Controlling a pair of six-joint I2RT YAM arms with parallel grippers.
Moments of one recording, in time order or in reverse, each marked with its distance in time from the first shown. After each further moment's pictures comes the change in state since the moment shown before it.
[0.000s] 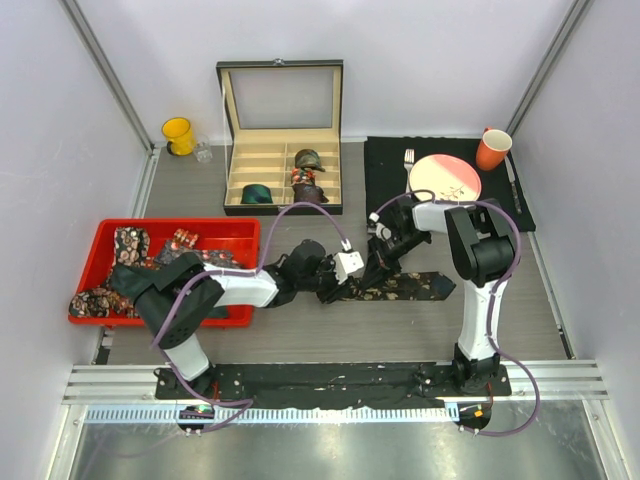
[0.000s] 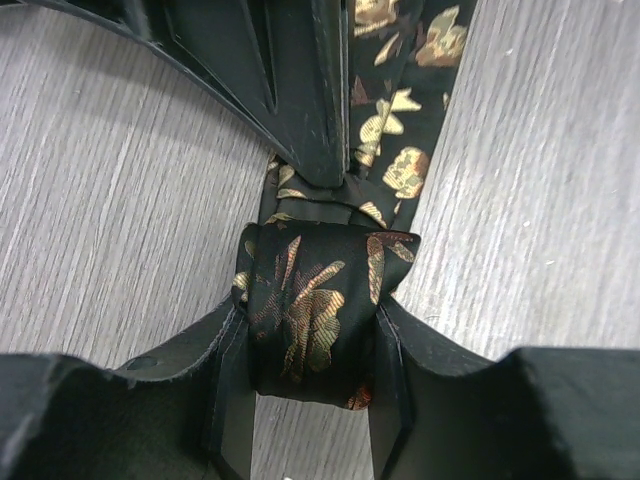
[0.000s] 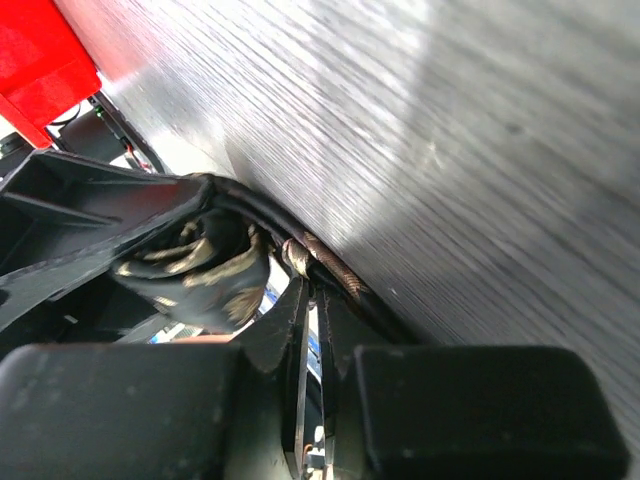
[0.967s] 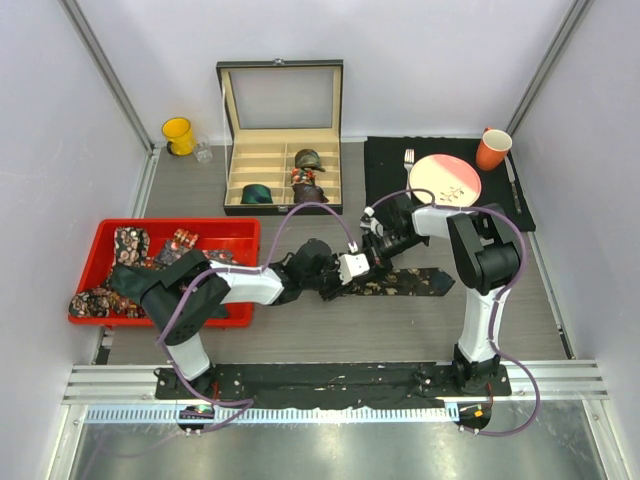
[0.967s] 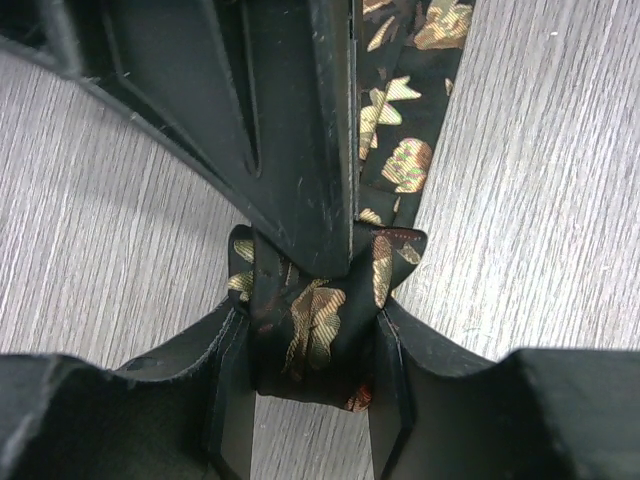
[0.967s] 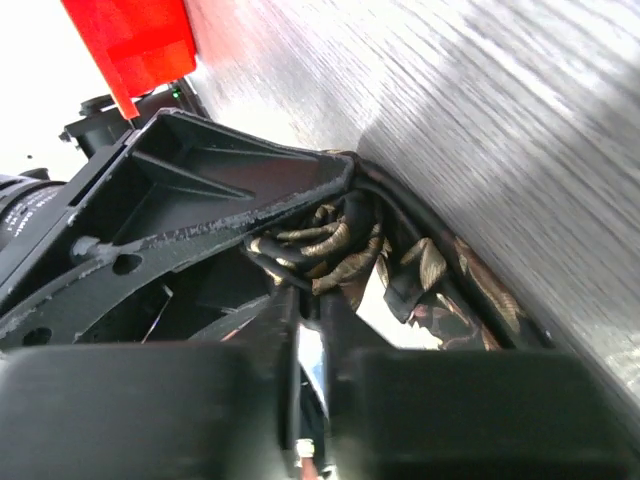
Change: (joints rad) left arm -0.017 0.045 0.046 -0.037 -0.063 0.104; right arm 0.043 -0.075 -0.058 0.153 -0.174 0.049
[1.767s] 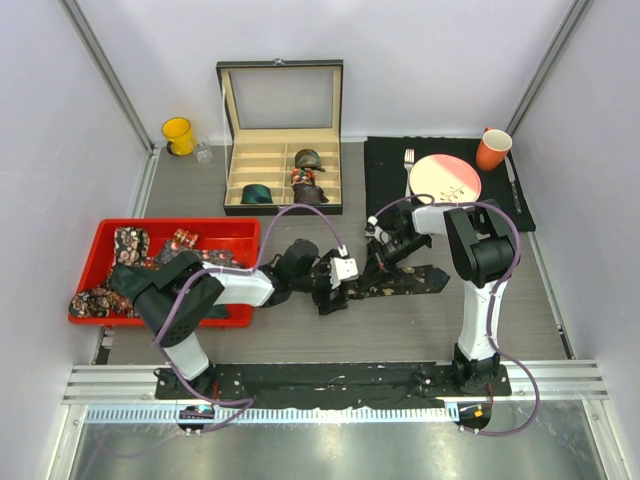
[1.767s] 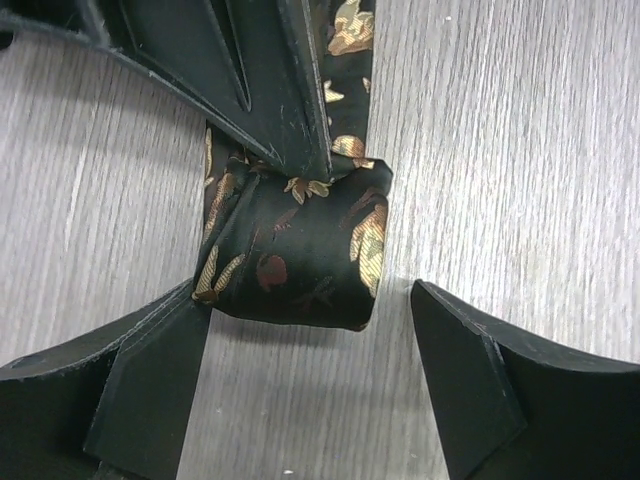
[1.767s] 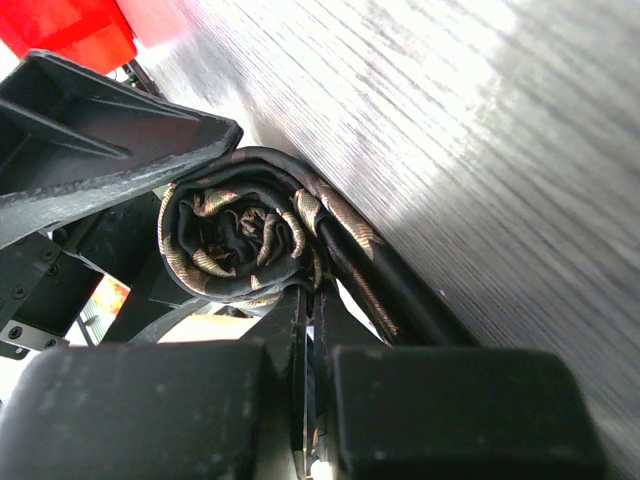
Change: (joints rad) left arm 0.048 -0.042 -0.087 0.073 0.219 -0.003; right arm -0.034 0.072 0.021 -0.138 0.077 -0.063
